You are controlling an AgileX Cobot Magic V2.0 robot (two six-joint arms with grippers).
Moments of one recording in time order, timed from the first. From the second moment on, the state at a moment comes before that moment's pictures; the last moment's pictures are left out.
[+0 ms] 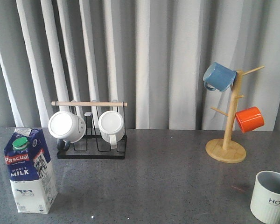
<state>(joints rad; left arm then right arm) -0.07 0.76 -0.65 -0.06 0.01 0.11 -0.50 1.69 -0.43 -0.42 -0.97 0.07</state>
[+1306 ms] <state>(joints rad) -0.07 0.76 -0.65 -0.06 0.01 0.11 0.11 1.75 -0.64 -0.01 -0.93 0.17</state>
